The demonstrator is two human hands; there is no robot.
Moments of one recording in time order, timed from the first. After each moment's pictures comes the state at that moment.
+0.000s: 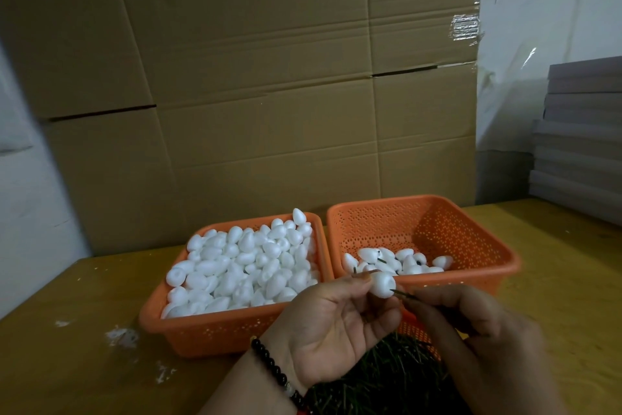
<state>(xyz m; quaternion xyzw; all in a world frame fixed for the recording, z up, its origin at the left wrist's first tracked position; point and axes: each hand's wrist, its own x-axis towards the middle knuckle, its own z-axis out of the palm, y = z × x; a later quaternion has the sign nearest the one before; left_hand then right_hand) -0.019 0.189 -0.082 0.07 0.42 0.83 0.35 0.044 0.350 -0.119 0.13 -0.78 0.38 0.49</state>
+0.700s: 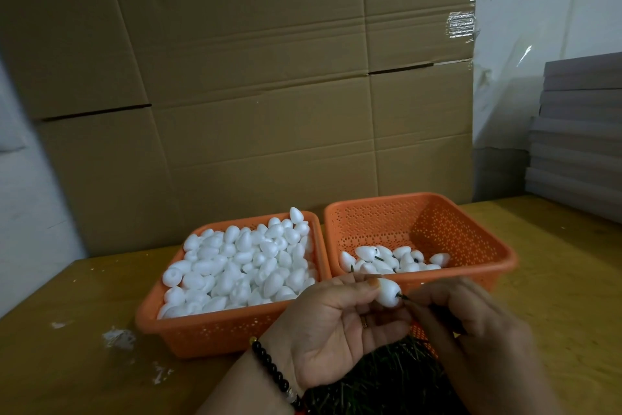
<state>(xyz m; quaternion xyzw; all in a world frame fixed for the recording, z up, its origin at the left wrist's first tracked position) -0.020 0.188 -0.087 0.16 0.49 0.79 0.34 0.036 0.352 -0.123 0.14 -0.78 0.31 0.52</state>
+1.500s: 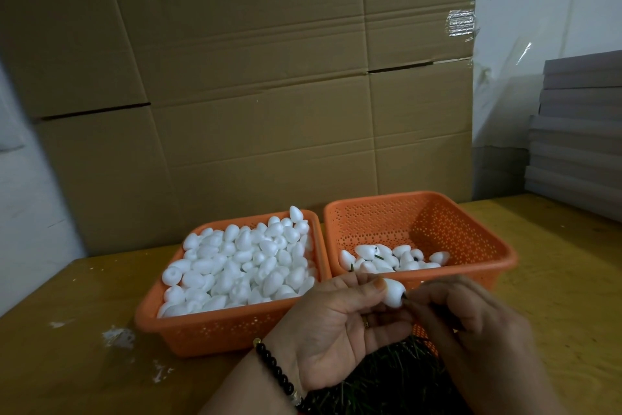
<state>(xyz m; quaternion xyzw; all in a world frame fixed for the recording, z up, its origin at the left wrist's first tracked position) -0.015 0.192 -0.087 0.16 0.48 0.80 0.33 0.035 0.352 -0.119 0.15 -0.78 0.31 0.52</state>
